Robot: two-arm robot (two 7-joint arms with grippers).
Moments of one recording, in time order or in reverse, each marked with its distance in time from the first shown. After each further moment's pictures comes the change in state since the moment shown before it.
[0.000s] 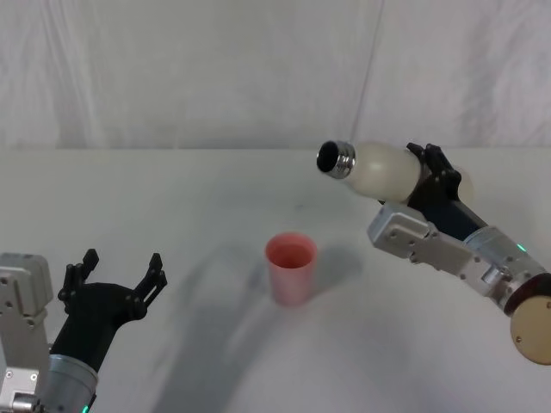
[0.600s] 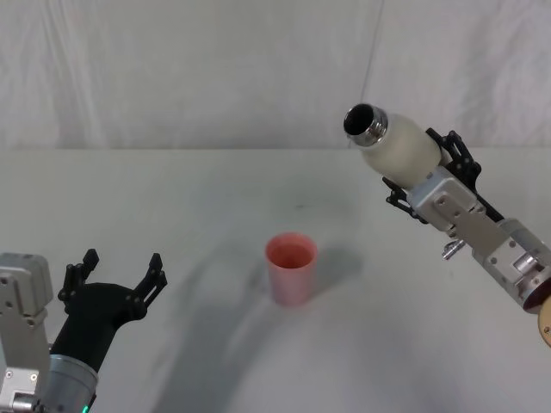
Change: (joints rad) left arm 0.000 0.000 0.000 0.000 0.000 0.000 0.000; right arm -0.043 -0.027 0.094 -0.050 0.195 -0.044 0.047
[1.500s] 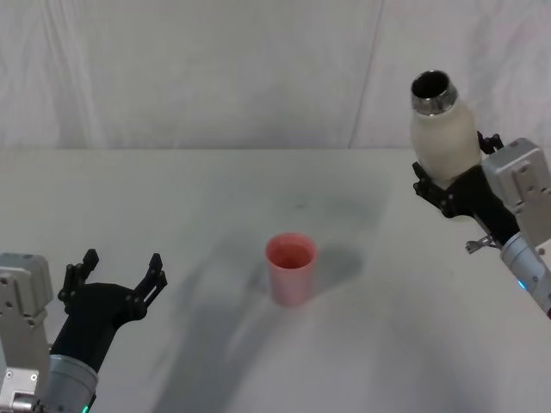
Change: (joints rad) left arm 0.000 0.000 0.000 0.000 0.000 0.000 0.000; right arm -0.067 -0.064 0.135 -0.019 0.261 0.000 0.026
